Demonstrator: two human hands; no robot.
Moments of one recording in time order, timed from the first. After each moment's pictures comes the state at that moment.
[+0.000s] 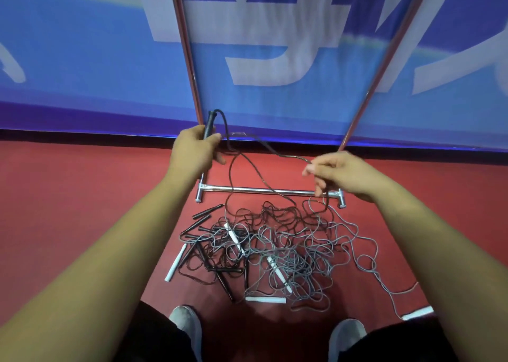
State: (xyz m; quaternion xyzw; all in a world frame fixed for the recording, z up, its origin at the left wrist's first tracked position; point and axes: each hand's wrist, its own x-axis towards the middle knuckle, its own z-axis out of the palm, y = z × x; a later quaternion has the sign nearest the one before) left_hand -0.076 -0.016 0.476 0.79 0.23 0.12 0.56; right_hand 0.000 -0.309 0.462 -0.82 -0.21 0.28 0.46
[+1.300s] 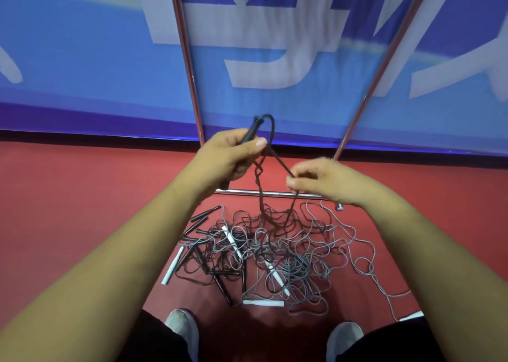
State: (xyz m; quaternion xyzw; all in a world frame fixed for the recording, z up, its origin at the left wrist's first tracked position) left_hand -0.092 -0.055 0.502 0.71 0.00 -0.03 0.71; right_hand -0.024 -0.281 0.491 -0.84 -0.34 0.25 0.34
